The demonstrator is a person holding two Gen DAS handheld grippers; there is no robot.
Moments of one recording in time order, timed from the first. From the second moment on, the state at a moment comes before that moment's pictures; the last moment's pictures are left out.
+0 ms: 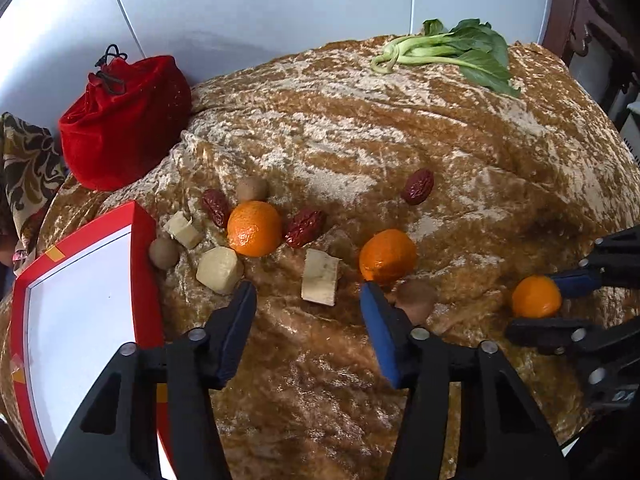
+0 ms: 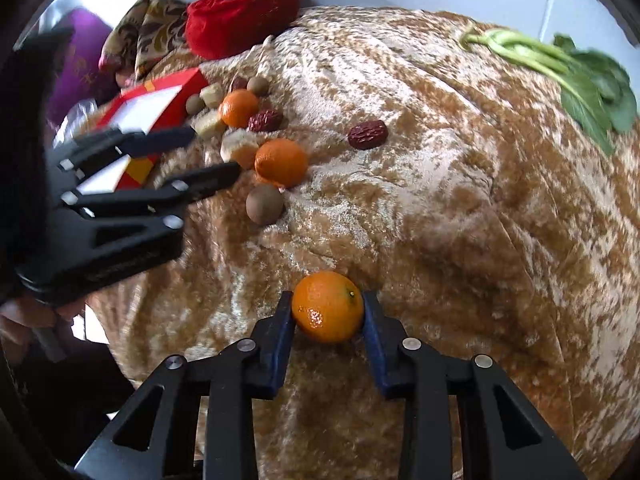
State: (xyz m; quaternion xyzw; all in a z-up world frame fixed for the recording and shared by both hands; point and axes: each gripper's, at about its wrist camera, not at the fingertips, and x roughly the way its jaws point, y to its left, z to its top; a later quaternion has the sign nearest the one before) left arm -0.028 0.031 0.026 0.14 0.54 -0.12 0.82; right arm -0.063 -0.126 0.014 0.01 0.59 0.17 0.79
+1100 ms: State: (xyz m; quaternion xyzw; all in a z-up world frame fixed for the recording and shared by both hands) left arm -0.077 0.082 0.096 0.10 0.36 0.04 0.93; right arm -0.049 -0.108 0.053 0.10 0.54 0.22 0.80
